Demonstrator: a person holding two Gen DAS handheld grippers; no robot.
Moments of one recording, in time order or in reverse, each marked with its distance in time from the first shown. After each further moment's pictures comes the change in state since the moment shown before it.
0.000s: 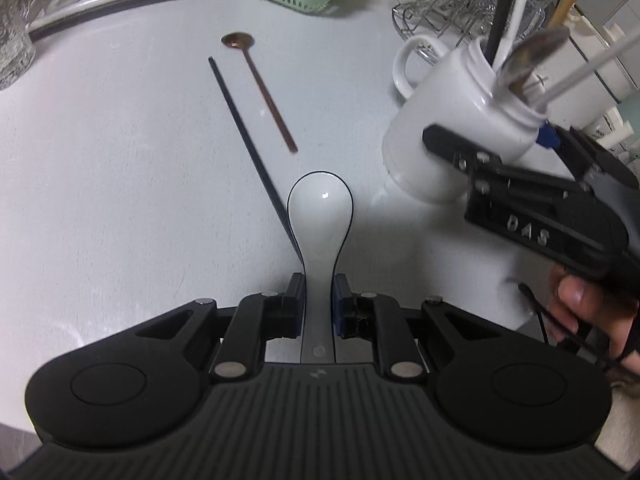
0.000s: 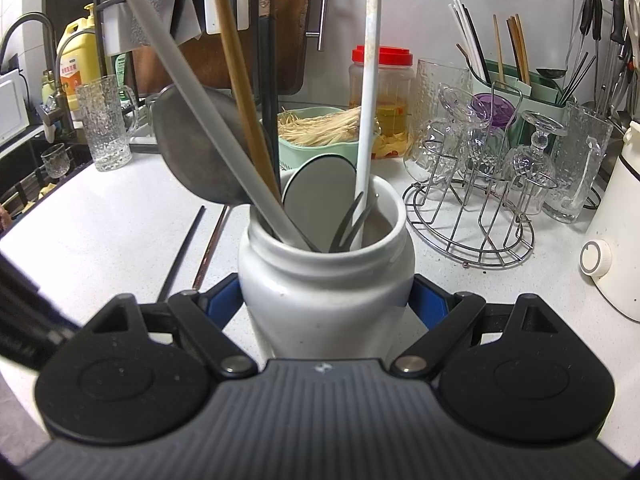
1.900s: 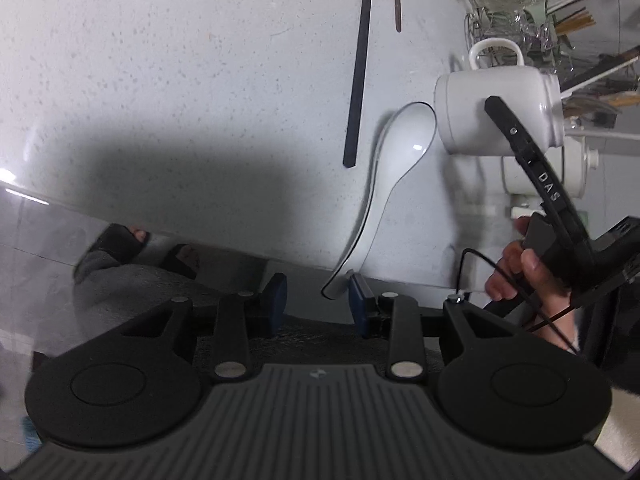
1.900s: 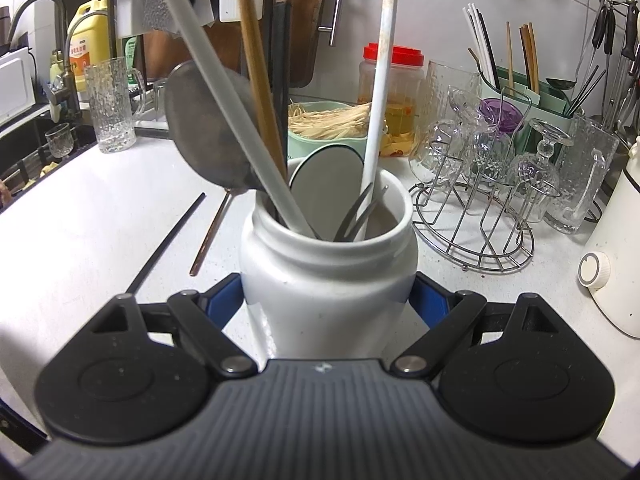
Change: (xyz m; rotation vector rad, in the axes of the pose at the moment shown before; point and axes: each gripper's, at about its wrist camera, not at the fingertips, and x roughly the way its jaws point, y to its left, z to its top) left arm 0.034 0.086 -0.108 -0.562 0.133 -0.471; right arm 0.000 0.003 -0.003 -0.067 0.012 0.001
